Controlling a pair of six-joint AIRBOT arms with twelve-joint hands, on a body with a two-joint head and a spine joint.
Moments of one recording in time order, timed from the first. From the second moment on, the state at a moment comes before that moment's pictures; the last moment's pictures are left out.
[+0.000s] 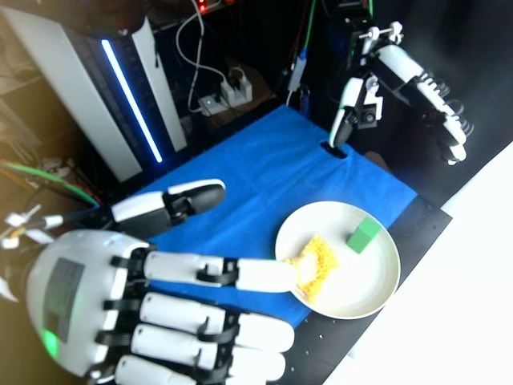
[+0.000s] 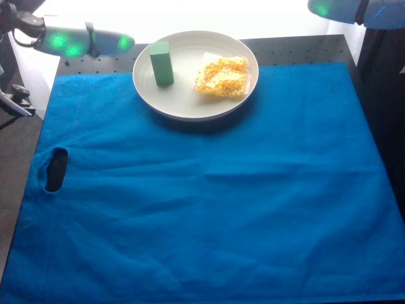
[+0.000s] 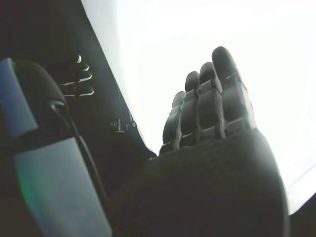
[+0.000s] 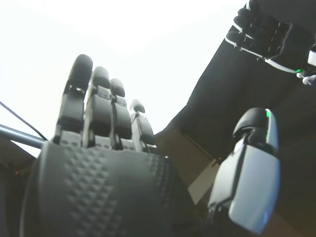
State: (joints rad) left arm 0.59 -1.05 1.37 -0.19 -0.69 0.76; right arm -0.65 -1.17 1.54 0.11 0.98 -0.43
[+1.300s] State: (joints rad) left arm 0.34 -1.20 1.60 0.33 -0.17 0.60; right arm -0.65 -1.20 1.51 0.00 0.99 -0.43
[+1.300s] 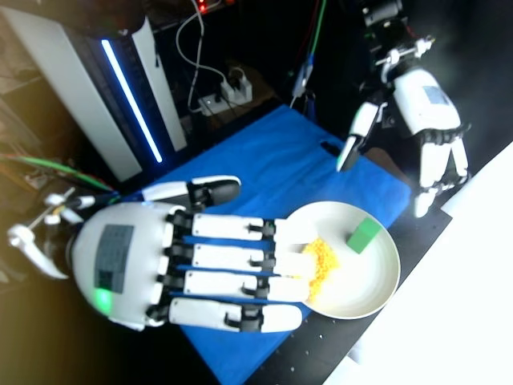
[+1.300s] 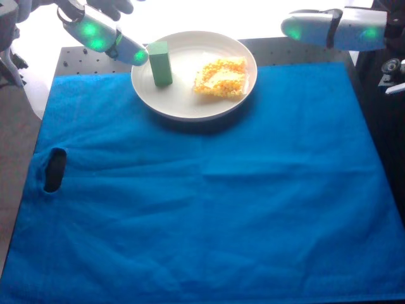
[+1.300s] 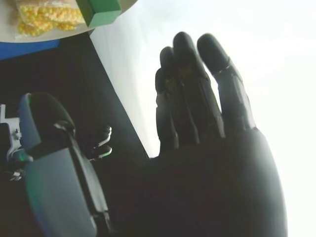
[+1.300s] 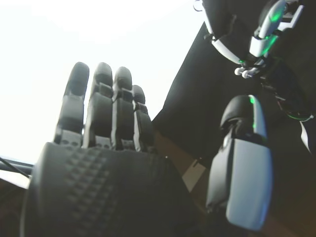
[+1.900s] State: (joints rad) left arm 0.34 -1.29 1.67 0.35 -0.13 0.60; right arm -0.65 -1.20 1.46 -0.06 1.04 -0.43
